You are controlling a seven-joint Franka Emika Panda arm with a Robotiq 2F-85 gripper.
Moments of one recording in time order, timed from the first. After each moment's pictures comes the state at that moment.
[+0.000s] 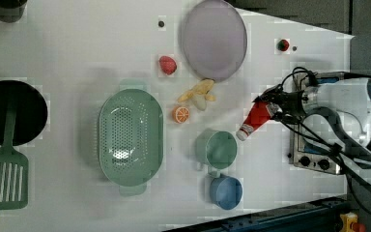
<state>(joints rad) 0.12 0.39 -0.17 -2.23 0.08 0.93 0.02</state>
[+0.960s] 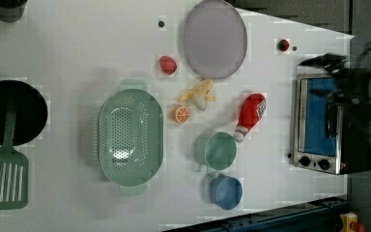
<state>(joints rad) 0.13 0.05 -0.19 -2.06 0.05 0.76 0.03</state>
